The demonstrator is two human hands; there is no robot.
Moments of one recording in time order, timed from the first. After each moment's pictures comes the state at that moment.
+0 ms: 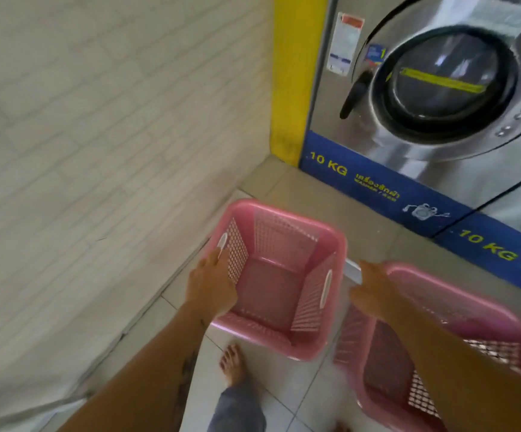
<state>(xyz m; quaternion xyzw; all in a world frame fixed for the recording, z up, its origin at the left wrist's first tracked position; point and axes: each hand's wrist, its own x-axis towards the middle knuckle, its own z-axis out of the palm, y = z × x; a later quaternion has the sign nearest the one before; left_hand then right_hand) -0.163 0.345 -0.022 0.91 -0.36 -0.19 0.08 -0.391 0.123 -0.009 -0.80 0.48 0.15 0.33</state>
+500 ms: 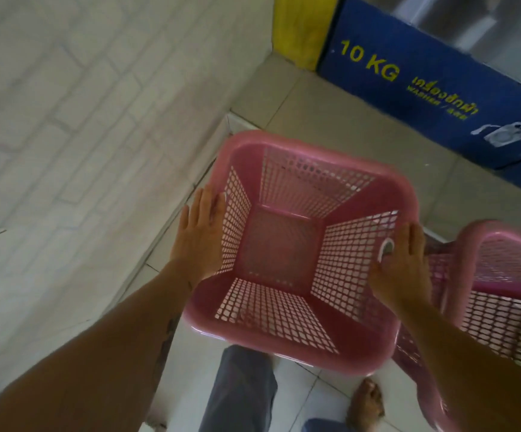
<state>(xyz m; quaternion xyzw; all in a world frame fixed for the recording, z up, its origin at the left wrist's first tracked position) -0.025 0.310 -0.233 0.85 -0.49 -0.18 -0.04 -0.319 0.122 -0.215 -0.78 0.58 0.08 0.21</state>
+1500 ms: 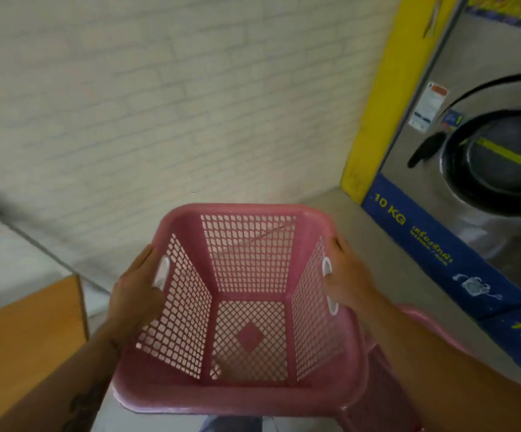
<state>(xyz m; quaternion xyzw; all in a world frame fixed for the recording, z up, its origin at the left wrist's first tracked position) -0.298 0.567 0.084 0.97 -0.13 0.00 0.20 -0.389 0.190 0.078 -0.96 0.17 0.02 0.23</state>
